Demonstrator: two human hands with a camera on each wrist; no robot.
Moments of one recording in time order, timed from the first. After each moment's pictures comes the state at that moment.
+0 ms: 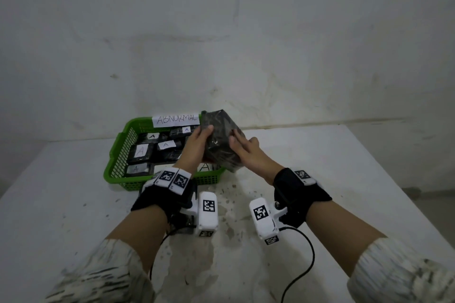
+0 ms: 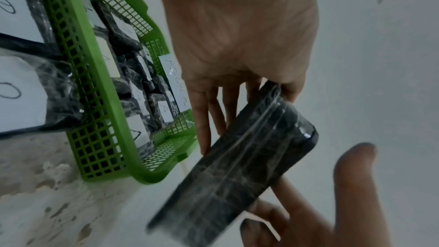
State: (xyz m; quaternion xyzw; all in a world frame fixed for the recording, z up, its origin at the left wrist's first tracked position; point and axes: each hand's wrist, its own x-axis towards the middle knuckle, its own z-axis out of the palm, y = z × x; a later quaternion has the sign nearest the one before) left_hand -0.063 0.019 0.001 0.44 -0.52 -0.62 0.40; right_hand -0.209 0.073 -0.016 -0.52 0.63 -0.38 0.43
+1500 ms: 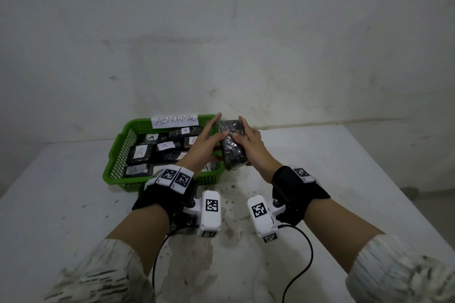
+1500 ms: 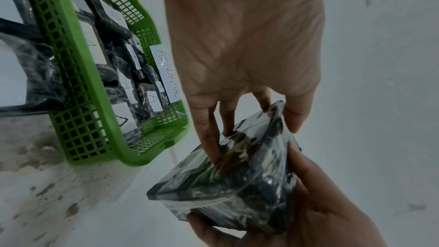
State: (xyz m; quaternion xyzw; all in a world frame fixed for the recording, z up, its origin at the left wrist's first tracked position) left_hand -0.072 0.020 0.003 0.36 -0.56 -0.66 0.34; right_hand -0.208 0.064 -0.017 -0.48 0.62 -0.46 0.42
